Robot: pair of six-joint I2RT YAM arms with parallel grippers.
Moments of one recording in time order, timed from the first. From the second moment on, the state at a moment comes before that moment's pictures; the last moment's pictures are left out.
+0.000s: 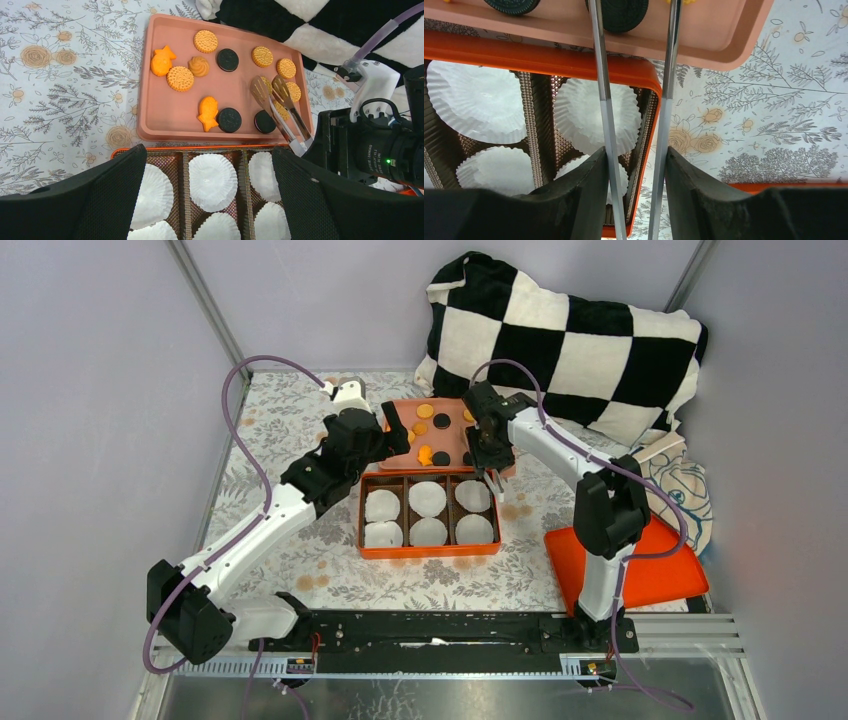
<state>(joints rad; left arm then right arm) -0.61 1.25 1.10 -0.31 -0.38 -0.57 0.53 1.91 1.62 -0.98 0.12 0.31</state>
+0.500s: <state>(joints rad) -0.61 1.23 1.10 -0.35 -0.45 -0.58 0.59 1.86 1.69 -0.97 0.17 0.29</state>
